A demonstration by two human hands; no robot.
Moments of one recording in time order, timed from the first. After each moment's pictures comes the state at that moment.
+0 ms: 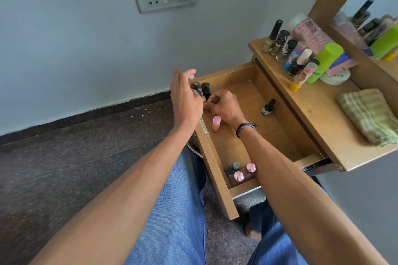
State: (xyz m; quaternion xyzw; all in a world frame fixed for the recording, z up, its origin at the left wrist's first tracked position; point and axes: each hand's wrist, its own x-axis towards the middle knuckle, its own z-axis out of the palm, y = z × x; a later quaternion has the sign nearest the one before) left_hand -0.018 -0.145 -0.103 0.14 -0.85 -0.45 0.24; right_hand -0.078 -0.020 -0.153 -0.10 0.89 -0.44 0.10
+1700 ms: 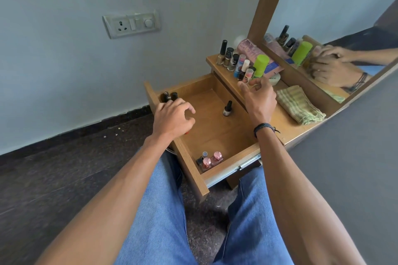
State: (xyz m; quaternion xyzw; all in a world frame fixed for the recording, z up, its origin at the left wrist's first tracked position) left_hand 0.023 -0.126 -0.082 -0.07 -0.97 -0.22 0.07; right_hand -0.018 0.113 -0.041 0.18 0.87 -0.41 -0.21
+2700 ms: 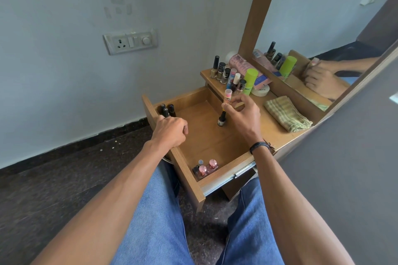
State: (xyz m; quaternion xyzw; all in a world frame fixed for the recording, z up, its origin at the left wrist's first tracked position) left_hand 0.023 -0.123 -0.076 -0.10 -0.99 -0.13 -0.01; right_hand 0.007 0.110 -0.044 0.02 0.87 -0.46 -0.18
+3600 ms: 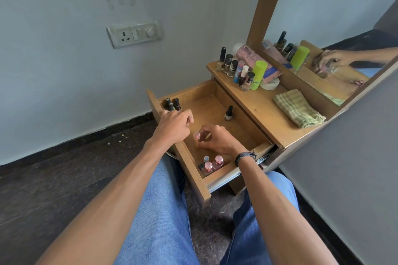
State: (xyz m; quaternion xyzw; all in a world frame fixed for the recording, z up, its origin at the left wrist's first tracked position) left_hand 0.019 -0.133 -0.080 -0.13 -0.97 -0.19 0.02; right_hand 0.014 0.060 -0.124 -0.18 0.91 -0.34 0.15
